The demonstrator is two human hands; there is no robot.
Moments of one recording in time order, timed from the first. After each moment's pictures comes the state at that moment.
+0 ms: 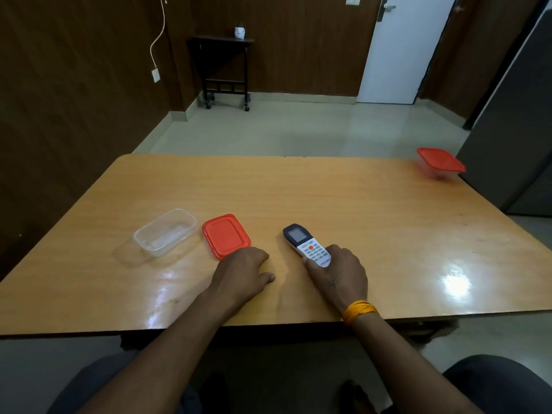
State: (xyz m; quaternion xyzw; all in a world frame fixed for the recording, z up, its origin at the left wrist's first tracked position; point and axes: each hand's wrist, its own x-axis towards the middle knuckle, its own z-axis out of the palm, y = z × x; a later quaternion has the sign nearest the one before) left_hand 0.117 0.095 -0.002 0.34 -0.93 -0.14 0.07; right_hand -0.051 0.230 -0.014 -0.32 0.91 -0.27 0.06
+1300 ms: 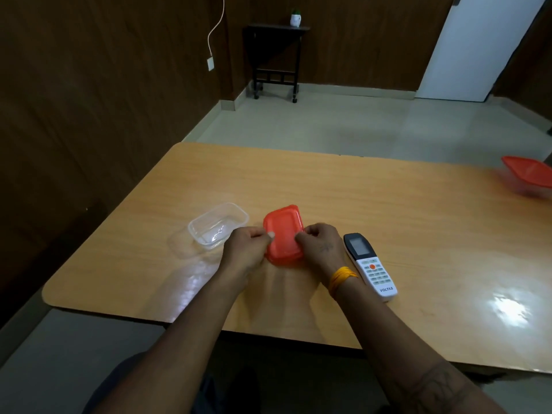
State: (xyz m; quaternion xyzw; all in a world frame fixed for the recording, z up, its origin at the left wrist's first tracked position) left_hand 0.156 0.026 0.009 0.53 -0.58 -0.54 0.29; right_hand 0.009 0.087 0.000 -0.31 0.80 -0.44 0.27
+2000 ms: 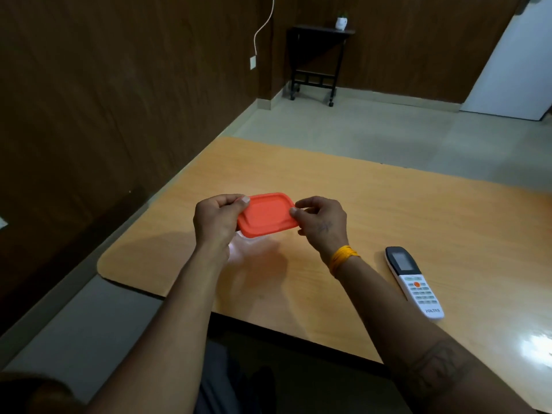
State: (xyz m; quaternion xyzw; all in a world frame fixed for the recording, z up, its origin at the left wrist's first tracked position) left_hand 0.245 -0.037 0.031 0.55 -0.45 -0.50 0.50; right_hand 0.064 0.025 0.028 -0.41 0.70 -0.53 0.23
